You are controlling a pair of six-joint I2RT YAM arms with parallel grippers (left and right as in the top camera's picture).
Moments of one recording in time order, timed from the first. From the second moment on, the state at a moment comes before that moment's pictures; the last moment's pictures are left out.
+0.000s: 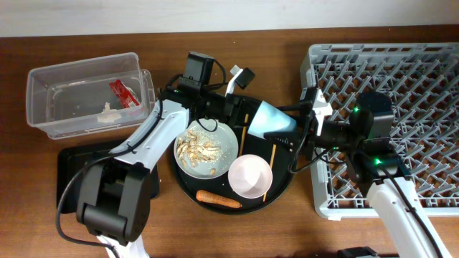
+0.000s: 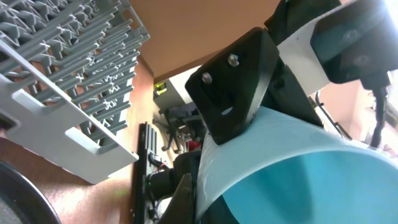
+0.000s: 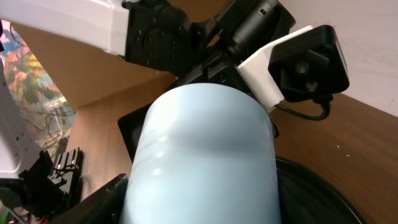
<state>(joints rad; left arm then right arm) -0.38 1.93 1.43 -0.35 1.55 -0.27 0.09 1.18 0.83 -0.05 -1.13 -0.14</state>
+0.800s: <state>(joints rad) -0.18 1.61 1.44 -1.03 0.05 -0.12 -0.36 1.18 1.17 -0.99 -0.25 0.01</state>
